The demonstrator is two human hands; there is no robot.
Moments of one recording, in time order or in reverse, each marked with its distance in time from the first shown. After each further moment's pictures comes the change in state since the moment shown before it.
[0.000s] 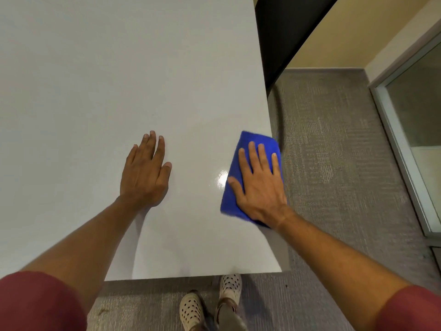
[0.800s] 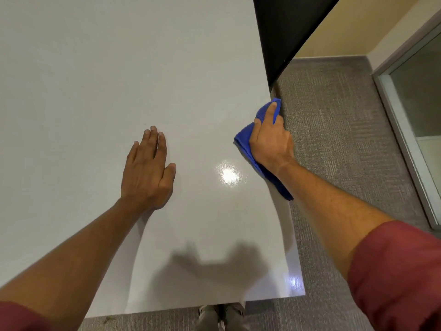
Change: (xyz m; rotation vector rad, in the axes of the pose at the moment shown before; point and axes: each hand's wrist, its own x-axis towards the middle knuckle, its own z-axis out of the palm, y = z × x) left_hand 0.041 0.004 0.002 0.046 -0.022 0.066; right_hand 0.125 0.022 -0.016 0.259 0.102 0.406
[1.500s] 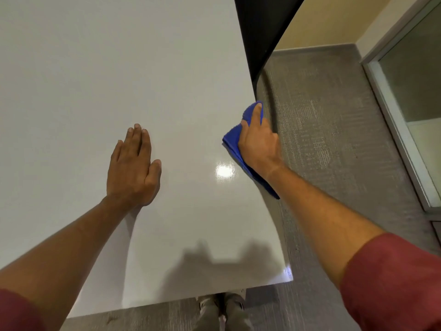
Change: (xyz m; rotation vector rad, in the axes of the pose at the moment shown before) left_hand -0.001 0.008 -0.009 0.009 -0.020 -0.006; right_hand -0.023 0.017 0.004 0.049 0.028 0.012
